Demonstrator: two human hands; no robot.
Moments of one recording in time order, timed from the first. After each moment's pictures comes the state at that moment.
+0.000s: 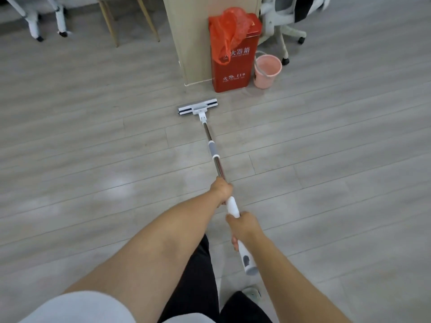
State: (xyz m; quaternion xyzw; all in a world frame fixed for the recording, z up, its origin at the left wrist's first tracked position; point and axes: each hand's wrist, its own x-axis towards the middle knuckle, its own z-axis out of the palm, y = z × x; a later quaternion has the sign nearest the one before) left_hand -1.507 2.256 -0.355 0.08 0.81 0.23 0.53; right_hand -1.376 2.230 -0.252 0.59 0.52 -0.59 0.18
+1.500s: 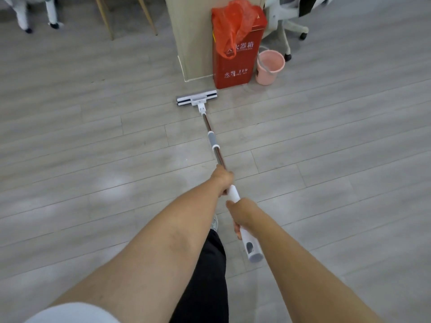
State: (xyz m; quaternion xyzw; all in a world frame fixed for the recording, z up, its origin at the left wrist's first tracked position) left_hand -1.559 2.264 -0.353 0.05 0.80 0.25 0.54; right_hand -1.443 2.241 -0.262 0.58 0.55 -0.52 0.28
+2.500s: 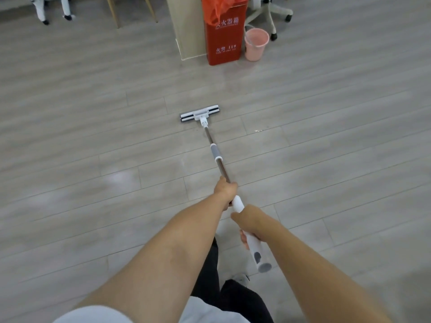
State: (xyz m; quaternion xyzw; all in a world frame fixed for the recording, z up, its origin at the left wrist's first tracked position) left_hand -1.240 2.010 -0.320 -0.02 0.77 0.34 0.55; right_hand -1.129 2.010 -0.217 0.58 0.53 -0.54 0.30
